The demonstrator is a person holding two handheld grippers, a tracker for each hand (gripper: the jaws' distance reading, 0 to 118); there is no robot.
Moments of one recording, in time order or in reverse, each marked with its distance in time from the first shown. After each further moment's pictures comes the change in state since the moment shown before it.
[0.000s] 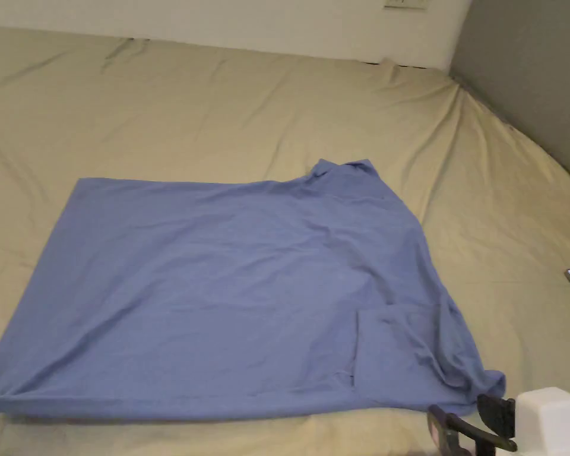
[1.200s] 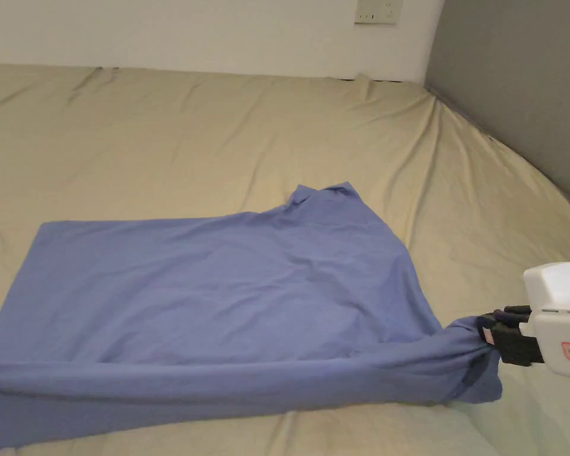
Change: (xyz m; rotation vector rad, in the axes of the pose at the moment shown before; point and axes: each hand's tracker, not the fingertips) left arm -0.024 0.127 -0.054 -0.069 -0.087 -0.022; right arm 0.101 0.140 -0.093 -0.104 -0.003 0.084
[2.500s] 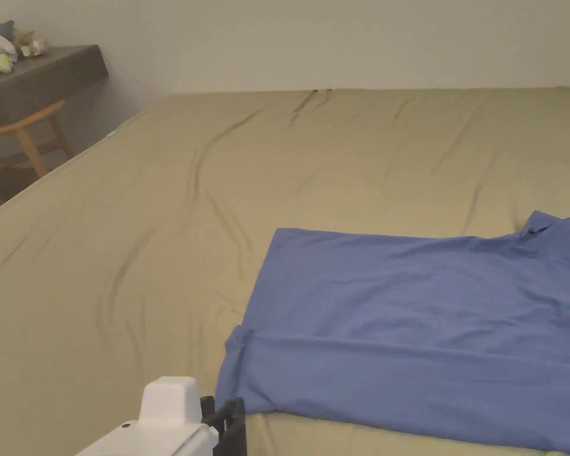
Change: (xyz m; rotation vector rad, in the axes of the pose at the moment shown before) left arm 0.028 -0.089 -0.011 0.119 0.126 0.177; right arm -0.129 -0.075 0.055 0.249 0.123 -0.121
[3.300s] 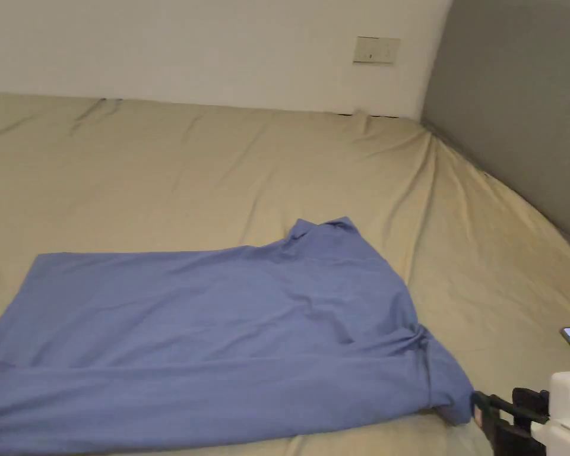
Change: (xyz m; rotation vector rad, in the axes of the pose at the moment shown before) left arm 0.005 0.051 -0.041 -0.041 -0.012 -0.063; right arm 0.124 0.003 -0.041 -0.071 -0.200 -0.094
